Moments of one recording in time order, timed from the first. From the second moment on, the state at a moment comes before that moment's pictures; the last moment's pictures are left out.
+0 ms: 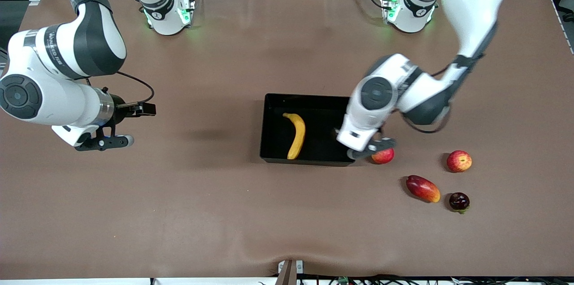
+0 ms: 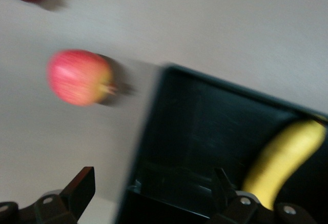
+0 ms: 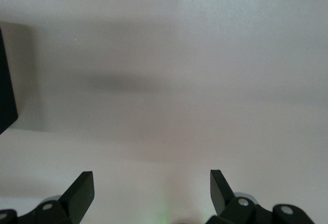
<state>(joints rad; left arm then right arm) 0.02 0.67 -0.76 -1.56 0.49 1.95 -1.08 0.18 0.30 -0.02 -1.52 0.05 1.54 0.07</state>
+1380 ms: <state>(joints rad) -0.41 0.90 -0.46 -1.45 0.49 2.25 -0.96 0.23 0.32 -0.02 -1.52 0.05 1.65 0.07</state>
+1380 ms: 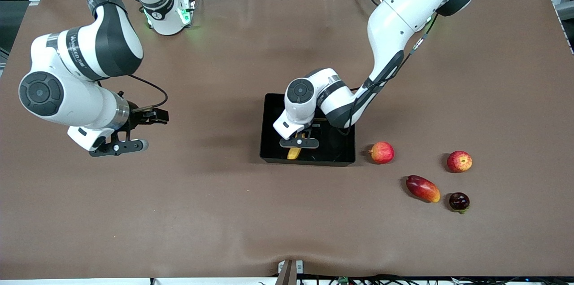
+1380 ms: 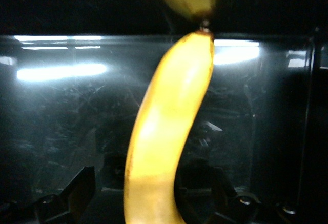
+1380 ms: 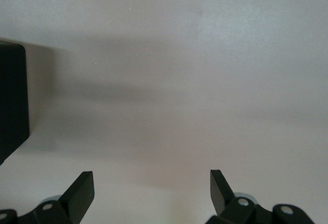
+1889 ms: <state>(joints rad) -0.41 0.92 -0.47 -1.44 0.49 2.25 -0.96 0.23 0.33 -0.02 -1.52 0.05 1.66 0.07</state>
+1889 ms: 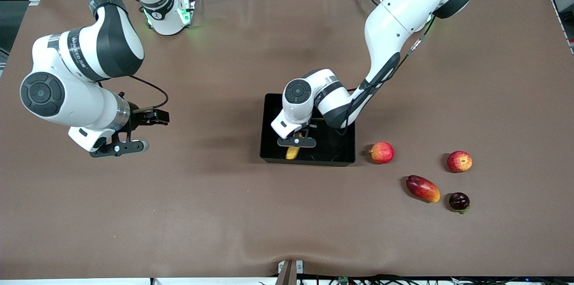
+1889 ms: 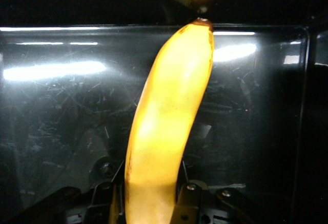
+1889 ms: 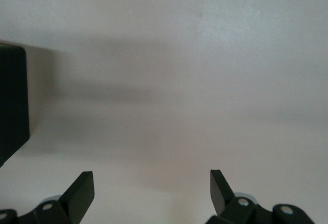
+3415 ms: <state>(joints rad) 0.05 0.40 -0.52 -1.54 0.26 1.68 -0.73 0.61 0.58 -0.01 -1.53 0.10 2.10 0.49</state>
